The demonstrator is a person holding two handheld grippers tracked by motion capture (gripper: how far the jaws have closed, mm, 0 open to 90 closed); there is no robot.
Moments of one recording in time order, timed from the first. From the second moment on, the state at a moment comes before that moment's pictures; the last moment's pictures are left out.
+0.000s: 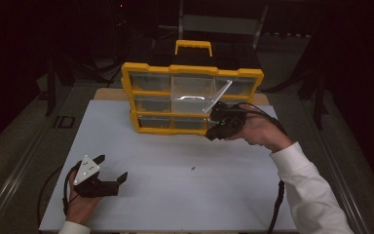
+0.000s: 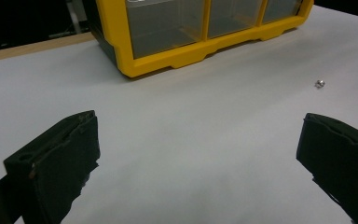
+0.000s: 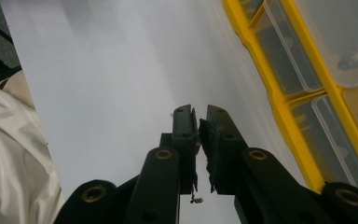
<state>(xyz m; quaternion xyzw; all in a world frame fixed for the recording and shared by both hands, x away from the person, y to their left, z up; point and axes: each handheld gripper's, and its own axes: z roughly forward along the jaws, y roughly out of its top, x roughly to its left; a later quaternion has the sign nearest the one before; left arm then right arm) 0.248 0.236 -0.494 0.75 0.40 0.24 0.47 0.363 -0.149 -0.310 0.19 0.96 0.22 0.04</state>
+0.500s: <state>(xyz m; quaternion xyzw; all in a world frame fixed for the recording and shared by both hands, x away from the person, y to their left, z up) 0.248 0.235 -0.494 0.75 0.40 0.24 0.47 0.366 -0.143 -0.288 0.18 0.96 0.22 0.04</state>
